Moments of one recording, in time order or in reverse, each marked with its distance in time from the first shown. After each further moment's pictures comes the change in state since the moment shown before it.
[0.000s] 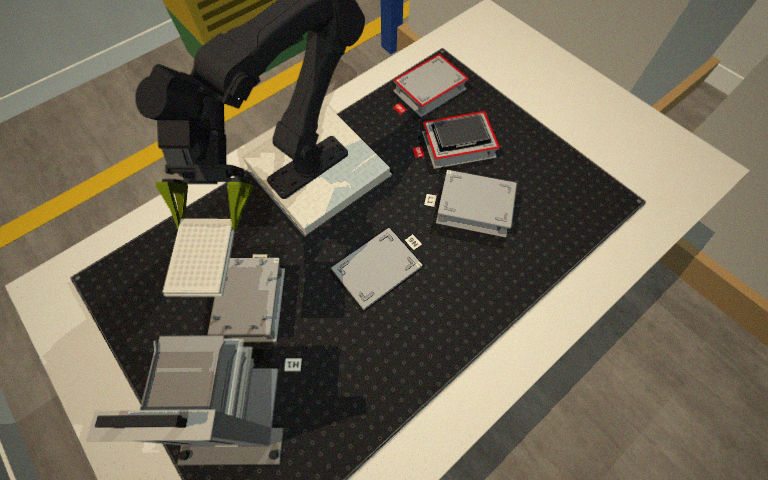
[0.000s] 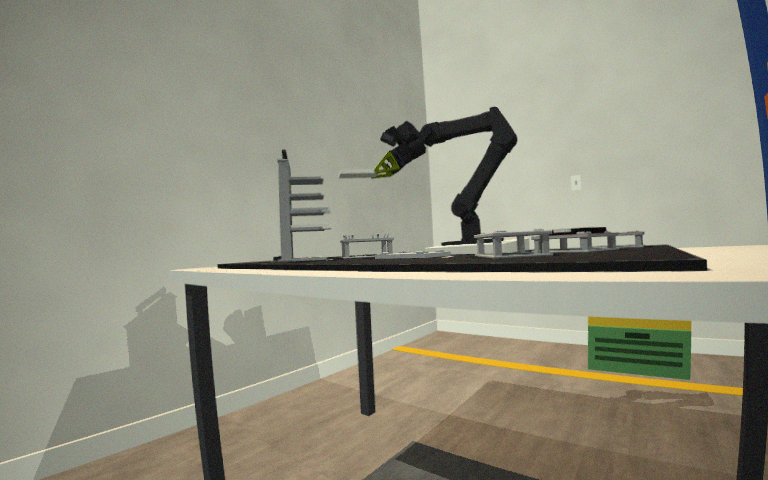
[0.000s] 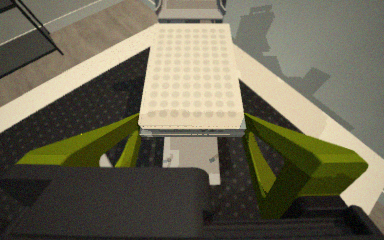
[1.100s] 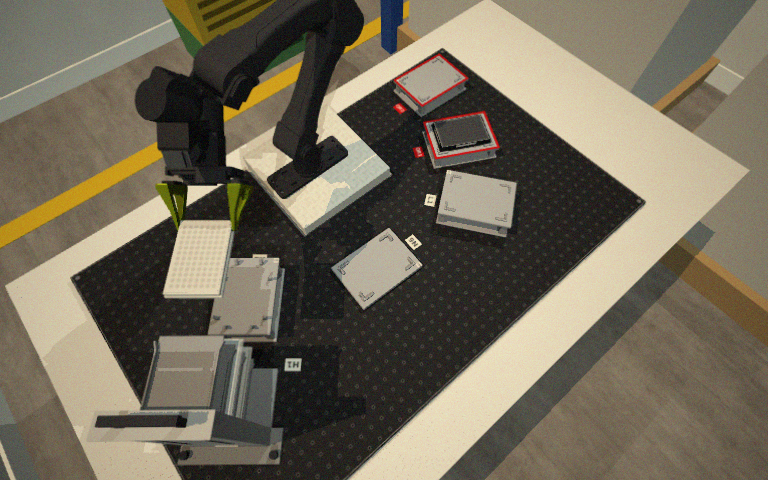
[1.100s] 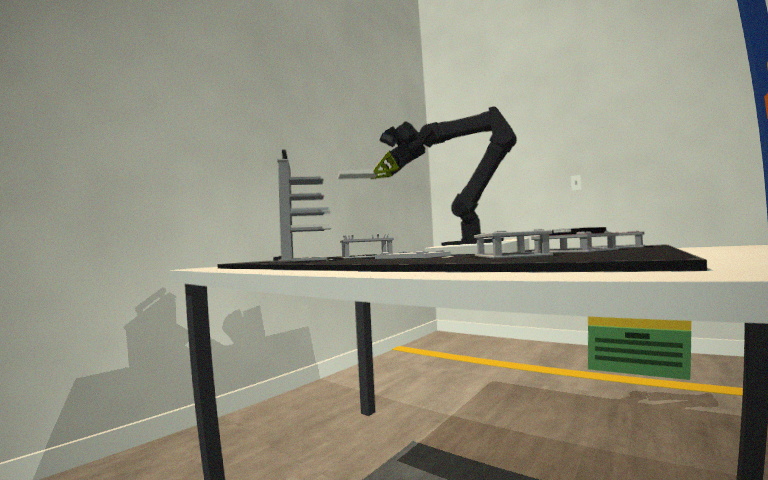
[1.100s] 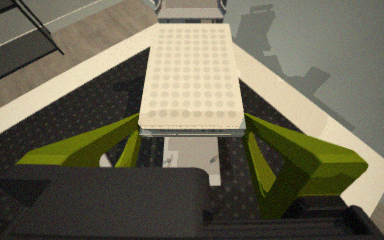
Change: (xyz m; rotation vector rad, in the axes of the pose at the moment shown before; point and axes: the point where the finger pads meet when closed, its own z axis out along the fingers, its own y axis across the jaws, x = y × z) arm 0.000 0.000 0.003 -0.003 0.002 0.003
